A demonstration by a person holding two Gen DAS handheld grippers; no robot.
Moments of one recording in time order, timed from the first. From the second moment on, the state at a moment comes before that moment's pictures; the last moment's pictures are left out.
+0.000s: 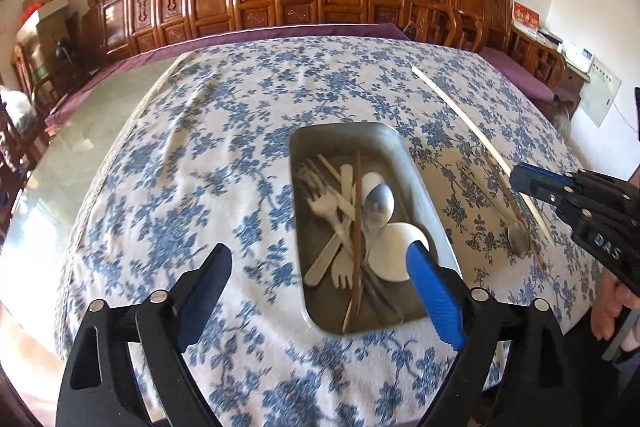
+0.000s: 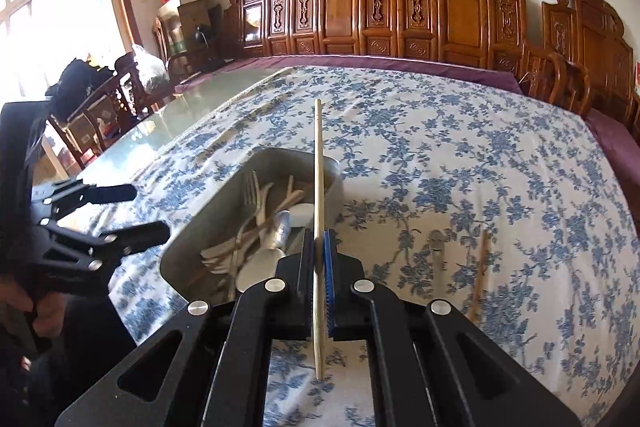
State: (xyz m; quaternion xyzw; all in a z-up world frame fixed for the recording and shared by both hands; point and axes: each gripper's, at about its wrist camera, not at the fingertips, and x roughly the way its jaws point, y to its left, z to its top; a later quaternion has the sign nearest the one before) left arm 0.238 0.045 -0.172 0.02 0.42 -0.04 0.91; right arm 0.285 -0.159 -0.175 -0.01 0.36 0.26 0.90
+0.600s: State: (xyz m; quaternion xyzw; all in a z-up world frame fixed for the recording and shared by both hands) left arm 0.210 0.097 -0.160 -0.01 0.41 -0.01 0.91; right arm 0.312 -0.097 -0.200 0.05 0.44 0.27 0.86
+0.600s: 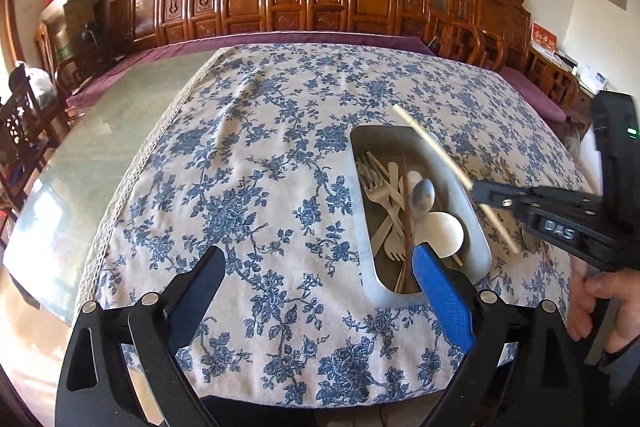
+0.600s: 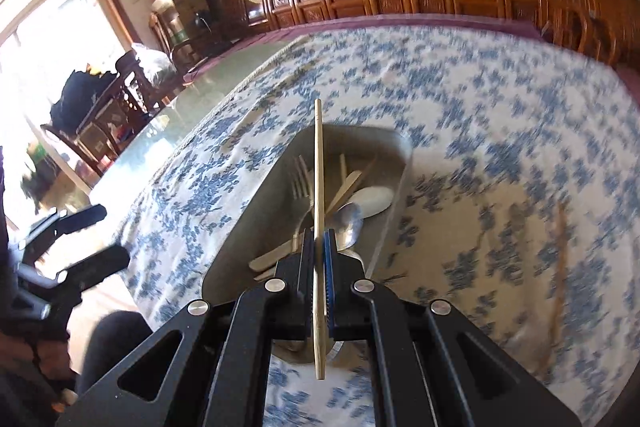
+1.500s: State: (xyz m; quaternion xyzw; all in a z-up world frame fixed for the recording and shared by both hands) left arm 0.203 0.097 -0.161 -0.01 0.41 -0.01 0.91; right arm 0.317 -0.080 -0.210 0.01 0.43 0.24 0.87
